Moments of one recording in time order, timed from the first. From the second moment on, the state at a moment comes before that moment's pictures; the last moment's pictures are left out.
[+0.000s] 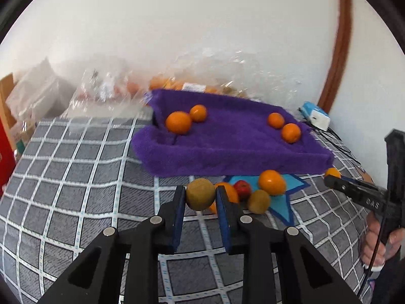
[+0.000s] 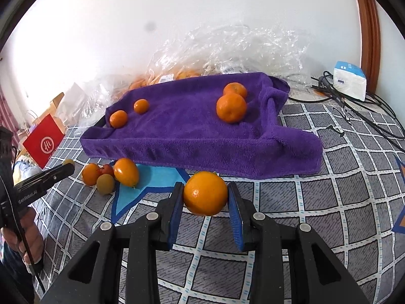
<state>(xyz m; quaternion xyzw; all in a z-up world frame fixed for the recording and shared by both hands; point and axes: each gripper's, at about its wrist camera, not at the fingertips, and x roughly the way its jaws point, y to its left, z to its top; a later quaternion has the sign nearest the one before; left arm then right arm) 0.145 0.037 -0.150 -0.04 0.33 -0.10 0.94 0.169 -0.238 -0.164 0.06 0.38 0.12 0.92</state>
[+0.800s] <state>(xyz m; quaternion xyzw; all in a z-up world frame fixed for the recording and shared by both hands) 0.140 0.056 -0.093 -0.06 0.29 -0.08 0.95 0.175 -0.227 -0.111 0.03 0.33 0.08 0.94</state>
